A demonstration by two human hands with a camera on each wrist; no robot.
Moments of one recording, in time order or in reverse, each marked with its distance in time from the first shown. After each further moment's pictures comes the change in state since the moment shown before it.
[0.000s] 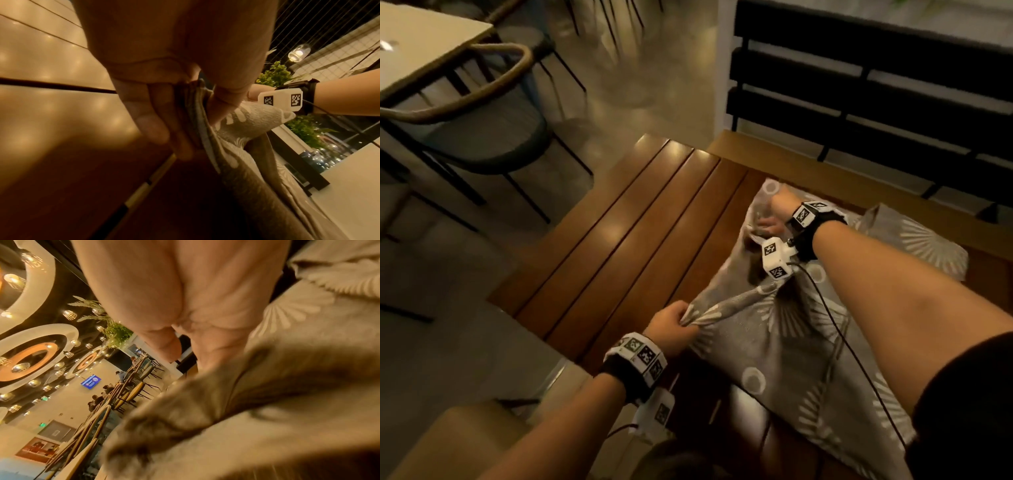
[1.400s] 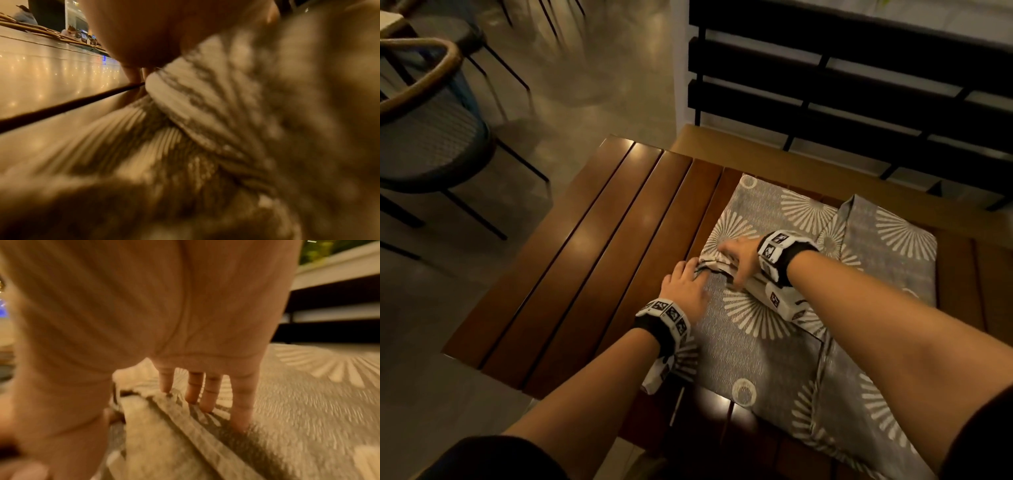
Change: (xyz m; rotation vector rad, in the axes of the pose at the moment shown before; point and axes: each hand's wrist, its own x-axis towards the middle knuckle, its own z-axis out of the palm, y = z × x) left_hand 0.107 0.032 0.006 0.789 0.013 0.390; right_hand -0.002 0.038 0.022 -1.420 -0.385 -0.165
